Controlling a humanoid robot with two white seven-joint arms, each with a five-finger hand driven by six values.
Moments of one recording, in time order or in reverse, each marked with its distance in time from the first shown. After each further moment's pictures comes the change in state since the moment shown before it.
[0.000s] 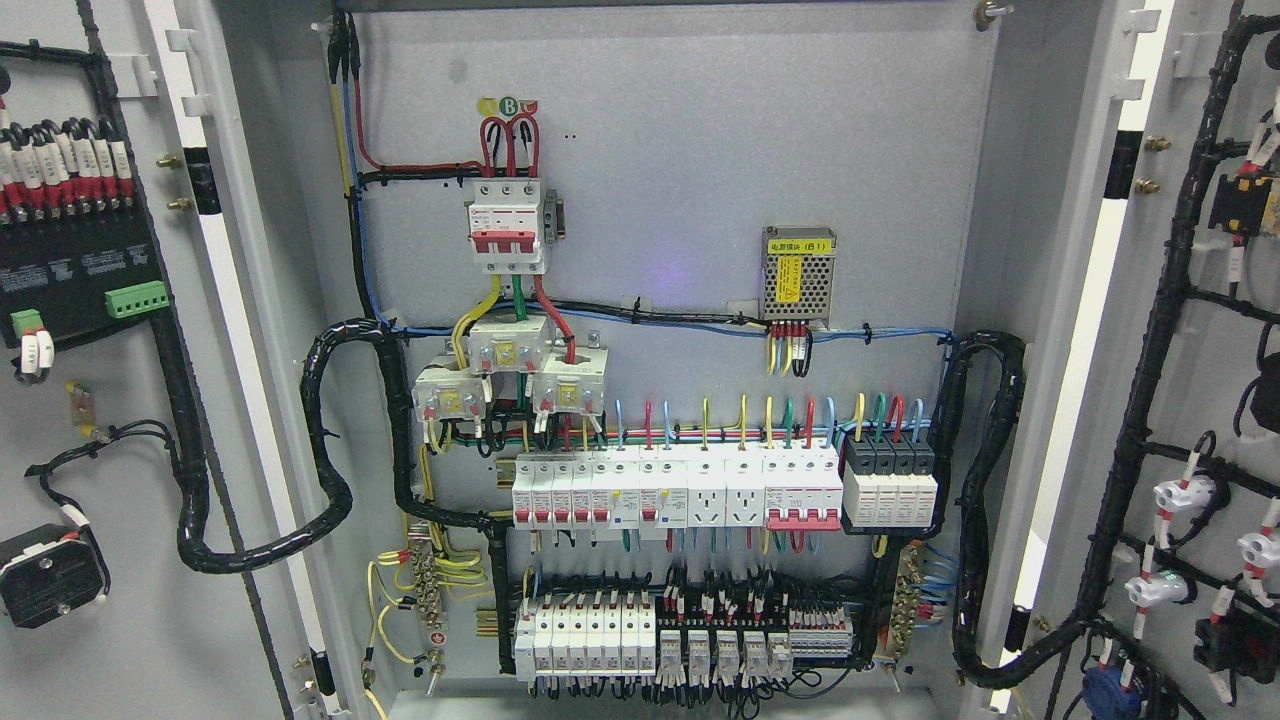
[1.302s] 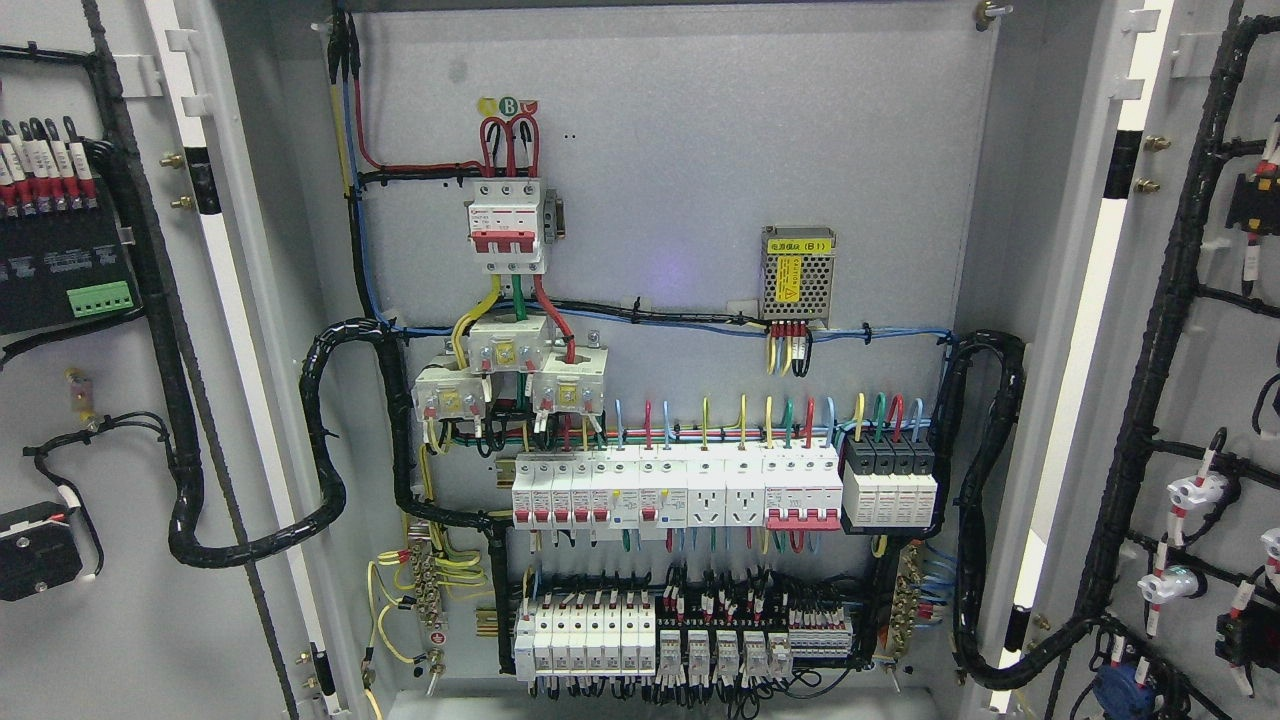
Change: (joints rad) left arm -0.137 0.045 -0.021 0.201 -0.008 0.112 0.000; right arm -0.027 -0.002 -0.043 0.035 -0.152 0.000 0.034
